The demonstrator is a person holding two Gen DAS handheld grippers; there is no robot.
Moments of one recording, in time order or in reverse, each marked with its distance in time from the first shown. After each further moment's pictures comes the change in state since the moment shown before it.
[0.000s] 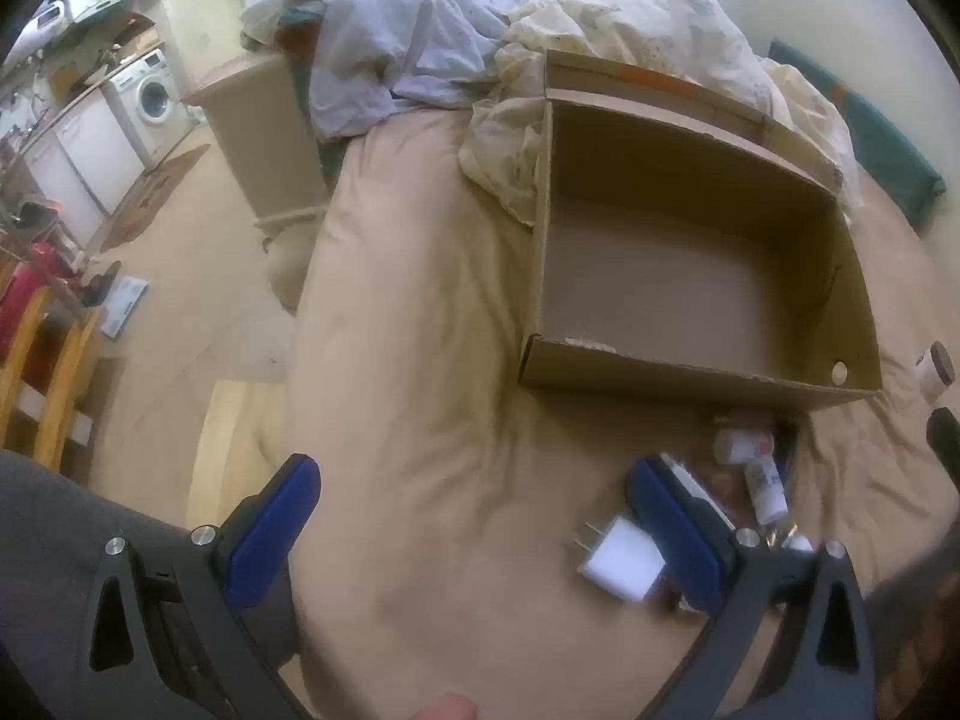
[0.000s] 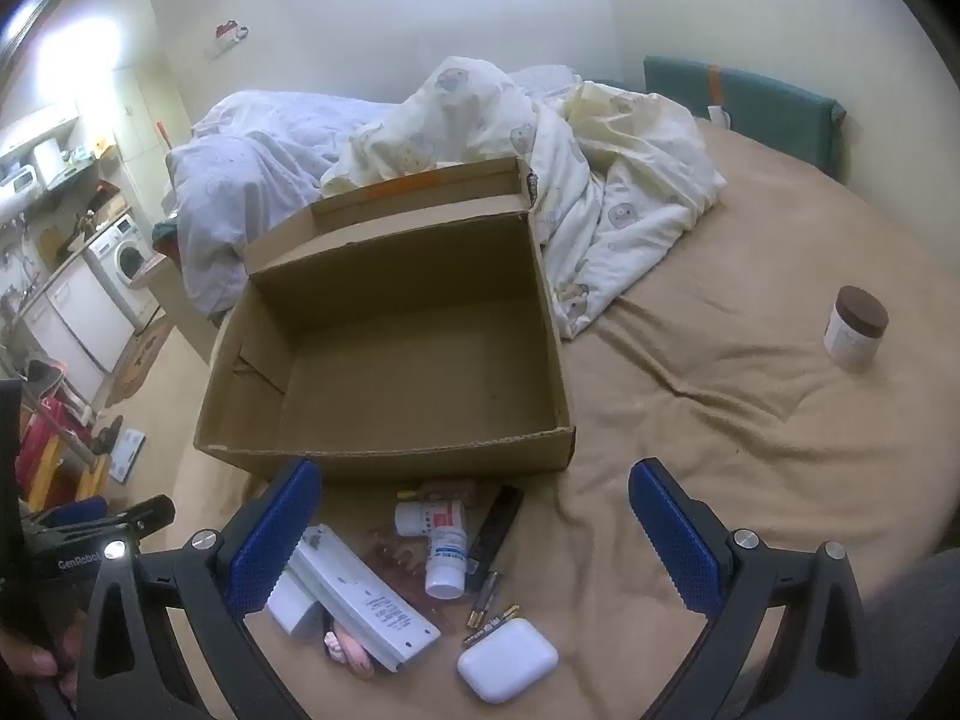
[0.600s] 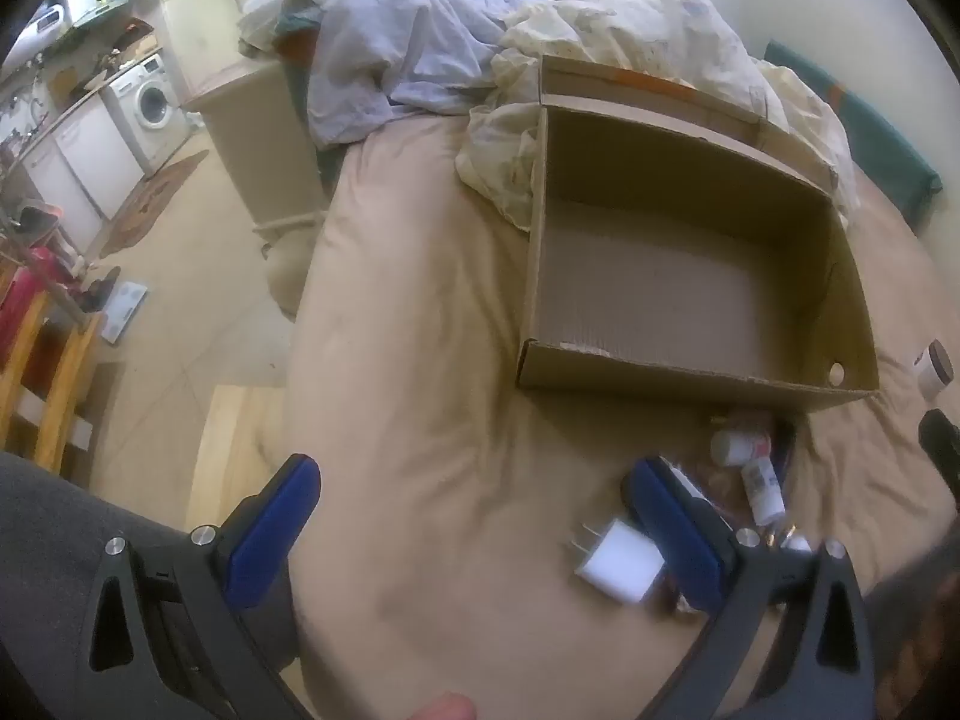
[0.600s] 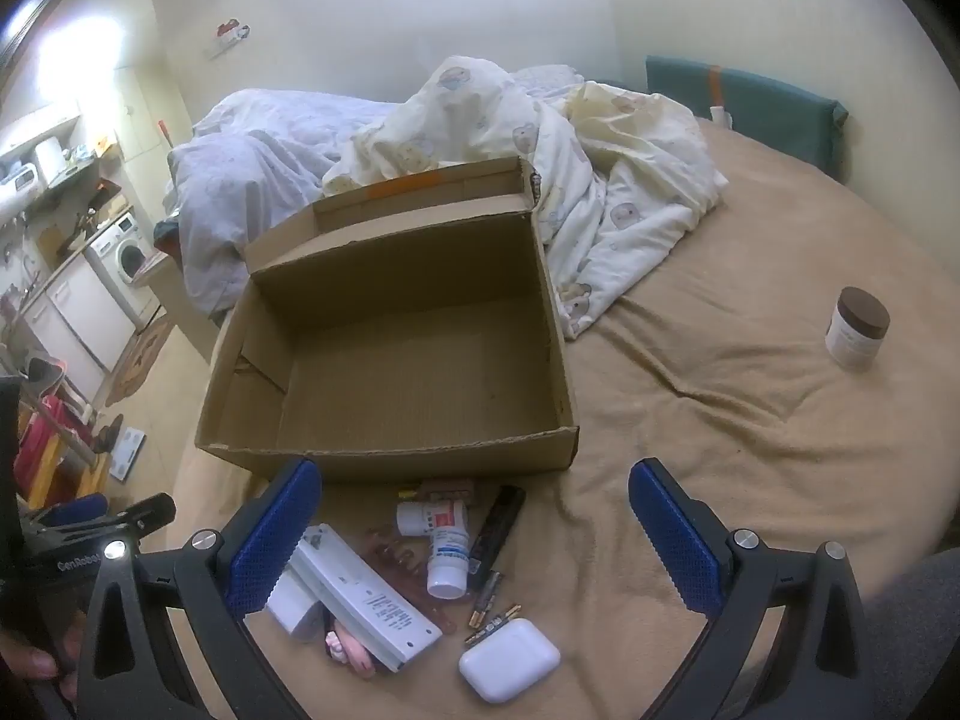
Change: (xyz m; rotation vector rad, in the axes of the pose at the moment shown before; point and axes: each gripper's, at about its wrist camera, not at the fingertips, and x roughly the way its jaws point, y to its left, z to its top) left arm -0.003 -0.004 -0.002 0.006 -0.016 0.007; right arm 0.001 0.002 0.000 0.003 0.004 0.005
